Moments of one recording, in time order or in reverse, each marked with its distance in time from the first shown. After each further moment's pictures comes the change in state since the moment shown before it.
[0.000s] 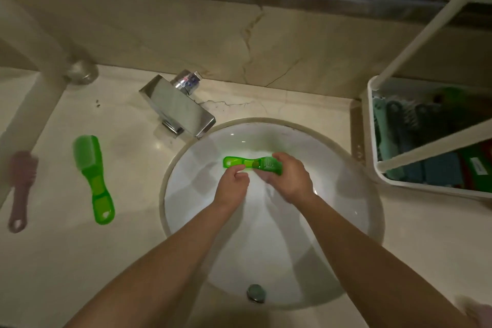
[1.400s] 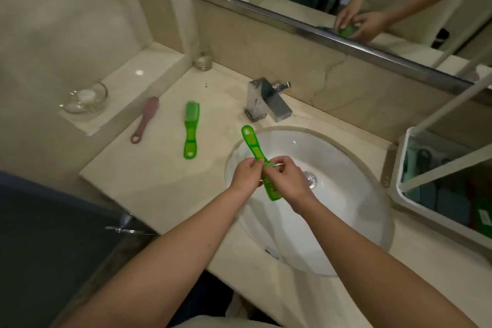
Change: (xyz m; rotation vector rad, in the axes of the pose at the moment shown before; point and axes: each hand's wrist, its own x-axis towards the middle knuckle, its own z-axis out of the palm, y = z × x) left_hand -0.129 0.019 -0.069 -0.291 0.186 0.086; right_hand -0.136 -0.115 0.002 0.352 -0.231 -0.169
